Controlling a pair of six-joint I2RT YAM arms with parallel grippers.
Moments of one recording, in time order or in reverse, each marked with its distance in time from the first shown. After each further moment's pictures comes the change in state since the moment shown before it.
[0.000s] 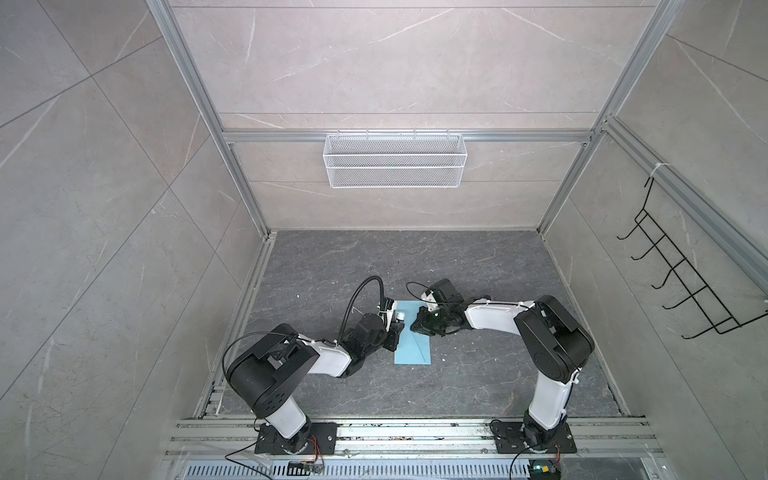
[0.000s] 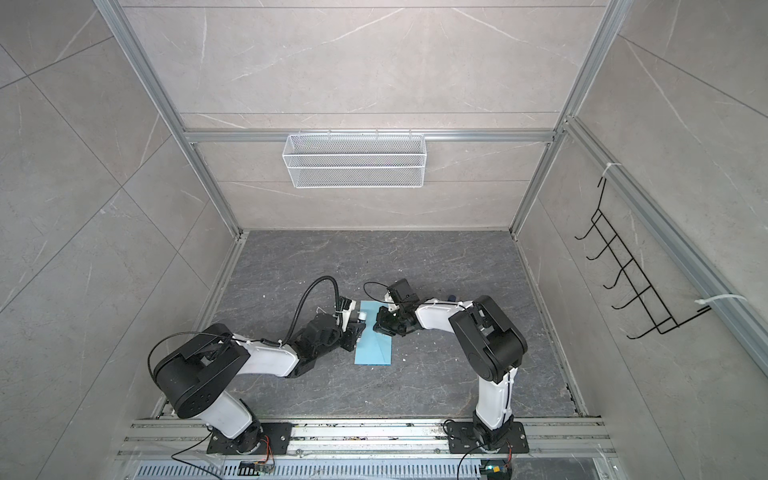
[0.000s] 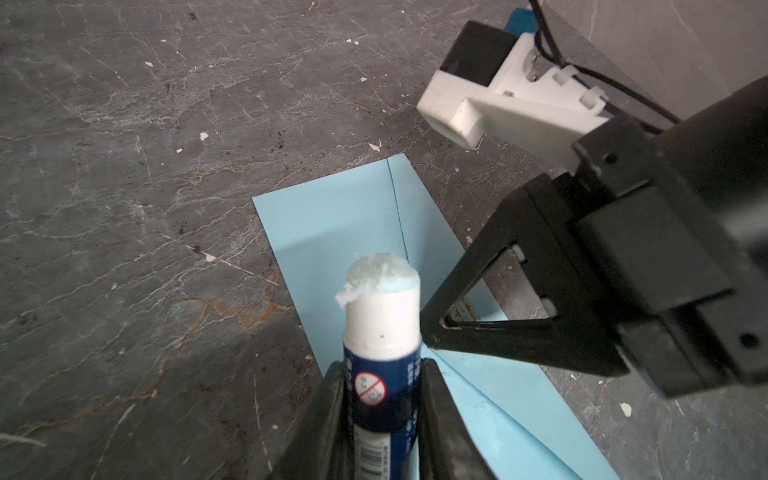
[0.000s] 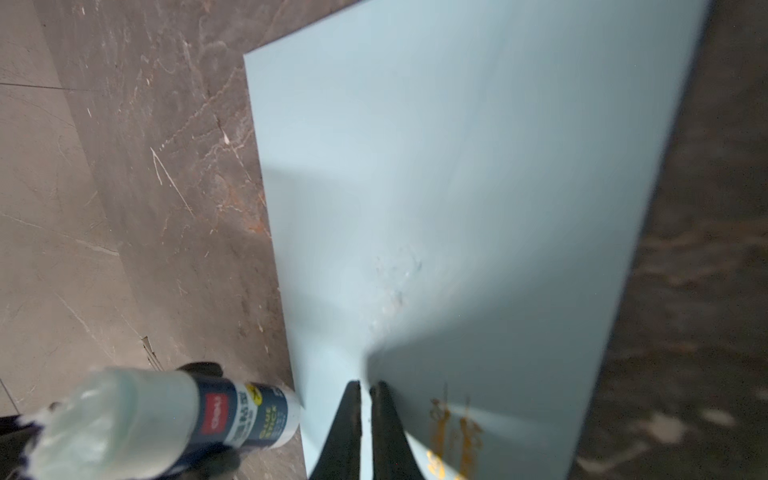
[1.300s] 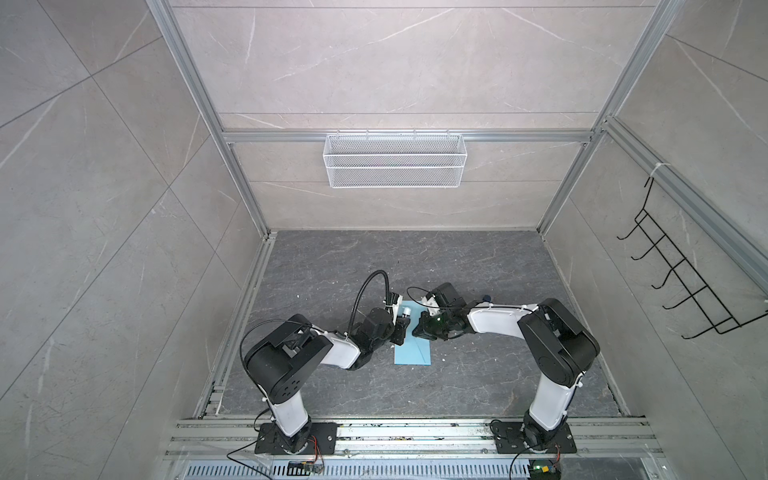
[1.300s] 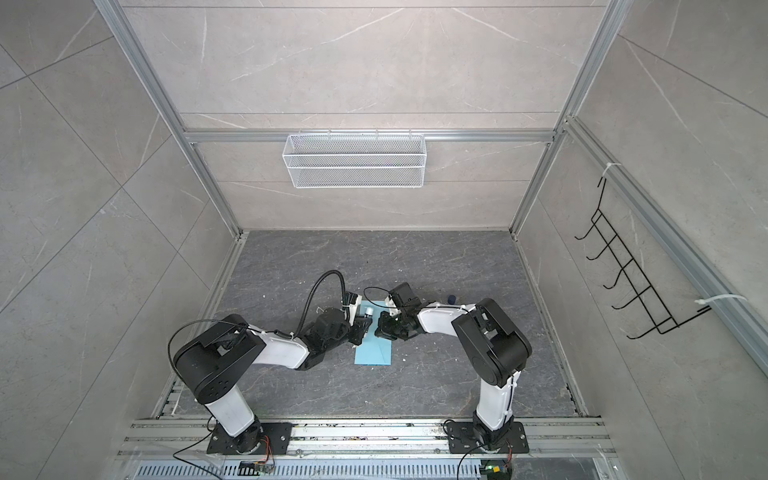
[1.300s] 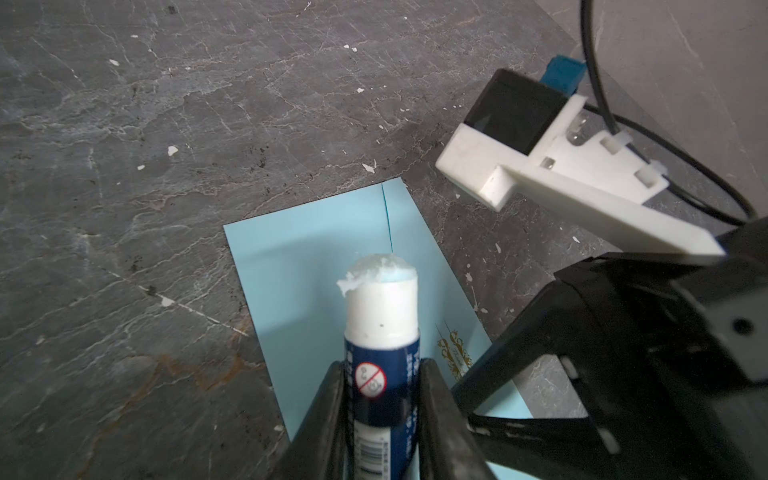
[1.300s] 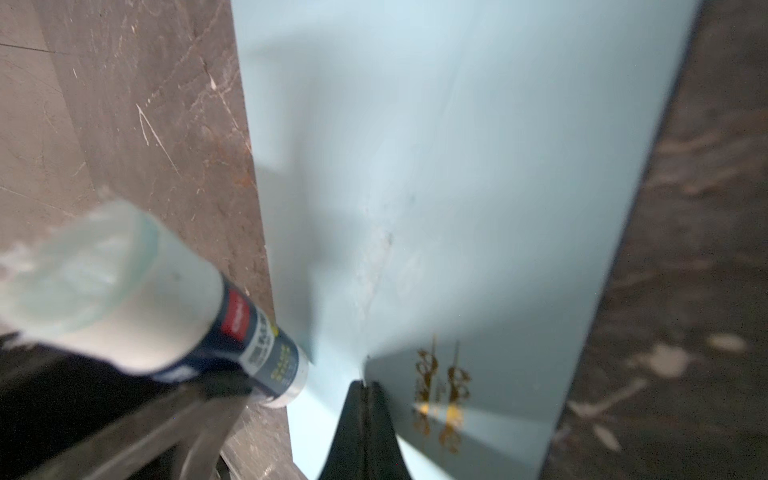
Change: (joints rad) left arm 0.000 0.115 0.093 0.016 -0.009 -0.052; right arm 0.004 -0.049 -0.071 -0.004 -0.019 -0.049
